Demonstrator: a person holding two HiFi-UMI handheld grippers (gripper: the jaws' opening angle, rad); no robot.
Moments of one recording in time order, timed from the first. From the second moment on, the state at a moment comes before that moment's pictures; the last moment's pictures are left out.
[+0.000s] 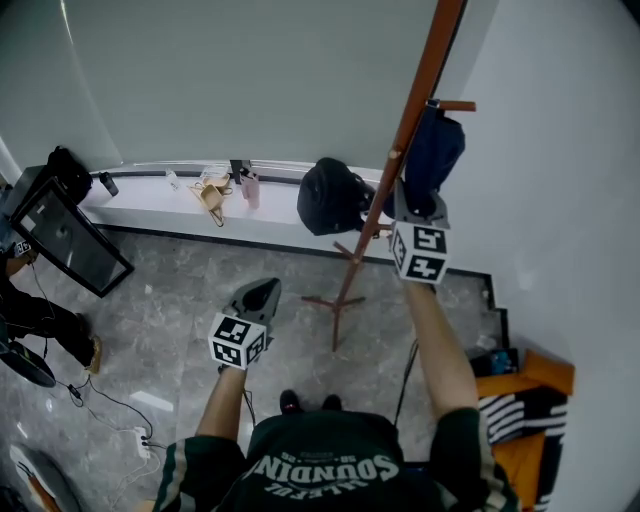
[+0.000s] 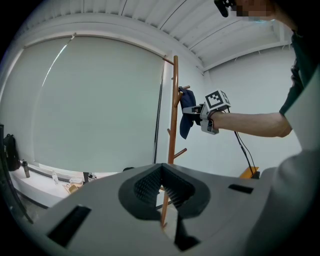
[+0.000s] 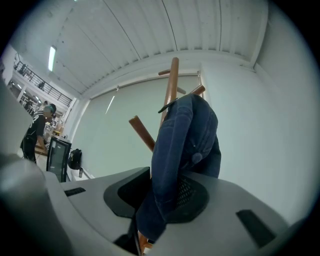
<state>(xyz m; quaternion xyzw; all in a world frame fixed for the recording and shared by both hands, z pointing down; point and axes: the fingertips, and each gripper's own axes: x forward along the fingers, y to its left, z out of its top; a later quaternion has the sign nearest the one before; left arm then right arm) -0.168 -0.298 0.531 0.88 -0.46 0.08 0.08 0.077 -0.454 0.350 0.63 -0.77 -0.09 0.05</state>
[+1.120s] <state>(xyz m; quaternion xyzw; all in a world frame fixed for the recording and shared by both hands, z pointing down) -0.114 -0.309 0.528 0.91 -0.41 0.09 0.07 0.156 -0.412 0.315 0.68 -0.72 -0.14 0.05</state>
